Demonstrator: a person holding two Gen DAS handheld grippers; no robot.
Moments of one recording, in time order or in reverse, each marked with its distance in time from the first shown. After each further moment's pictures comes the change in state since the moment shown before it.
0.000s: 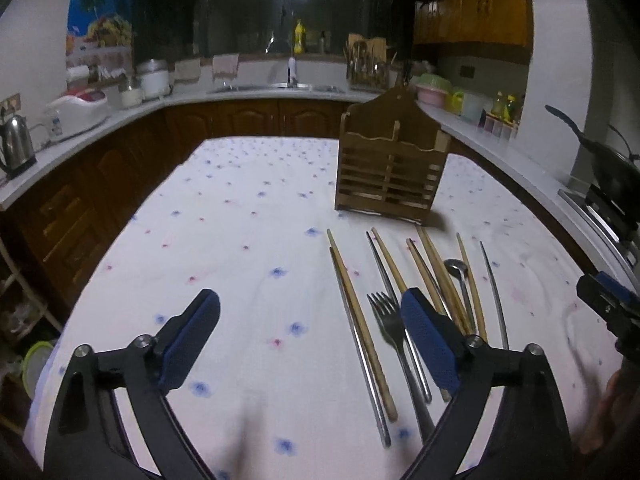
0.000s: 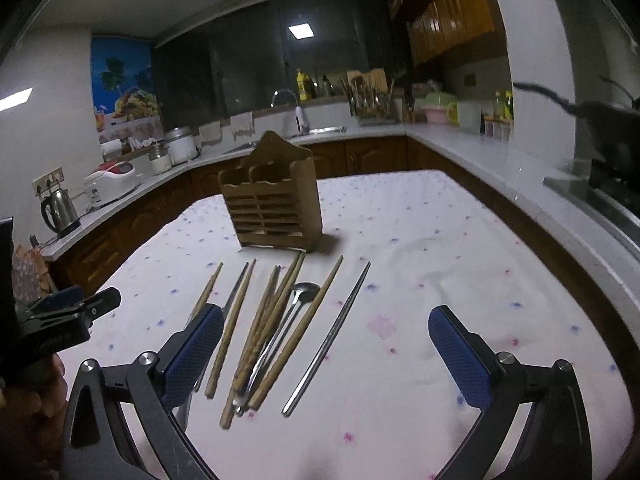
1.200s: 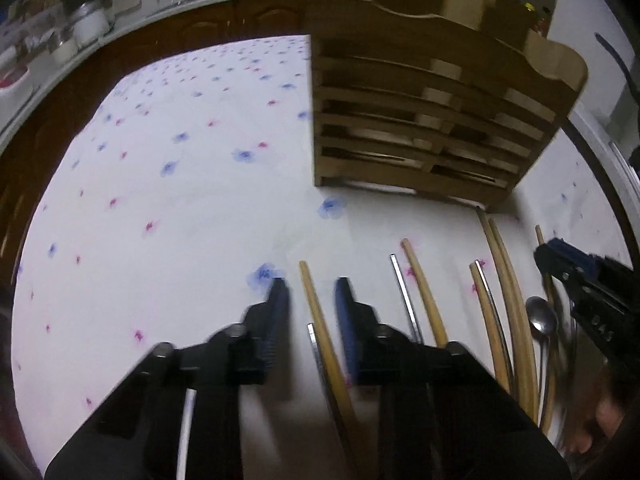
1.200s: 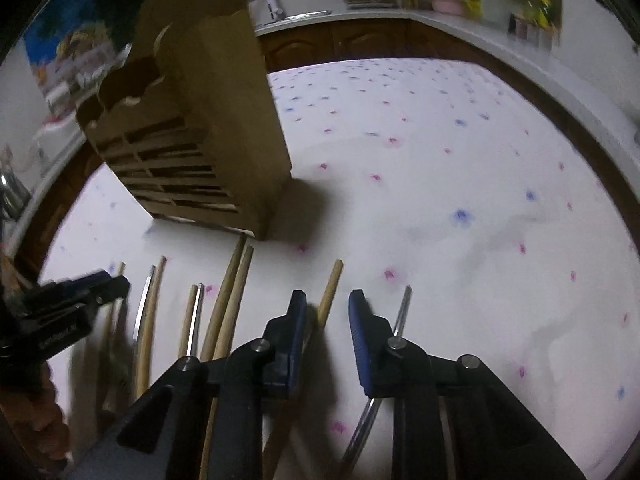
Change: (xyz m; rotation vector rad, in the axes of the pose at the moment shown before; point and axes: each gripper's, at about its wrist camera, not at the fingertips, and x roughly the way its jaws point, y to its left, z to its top) left arm 0.196 -0.033 0.058 0.126 0.387 -0.032; right arm 0.218 -0.008 0.041 0.011 0.437 -0.055
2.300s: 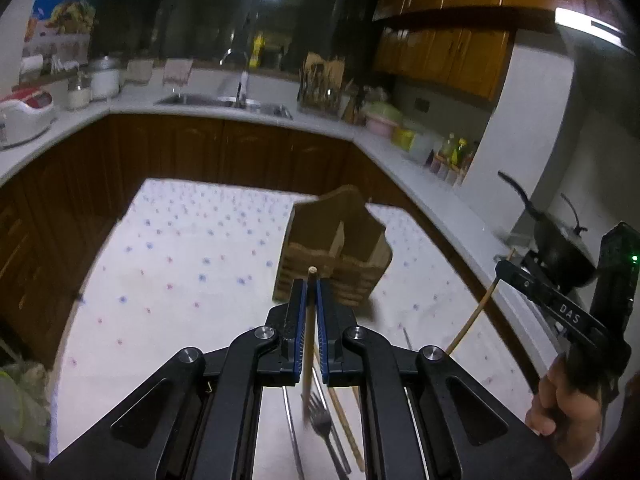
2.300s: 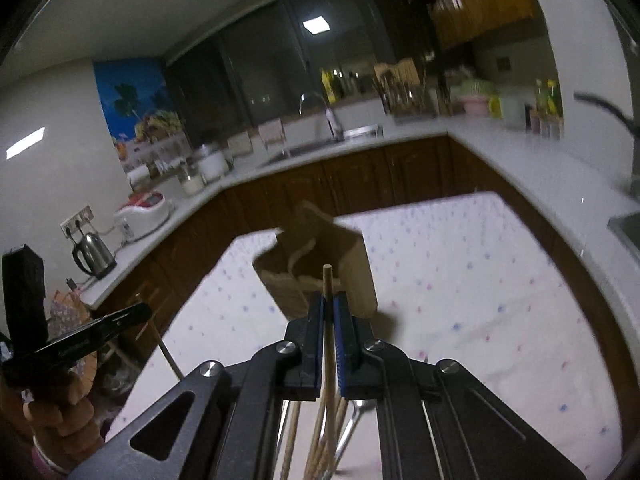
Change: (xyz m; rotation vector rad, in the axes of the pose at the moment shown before) left arm -0.229 0.037 -0.017 -0.130 -0.449 -0.228; right arm -0.203 0.015 0.017 0.020 -0.412 0.243
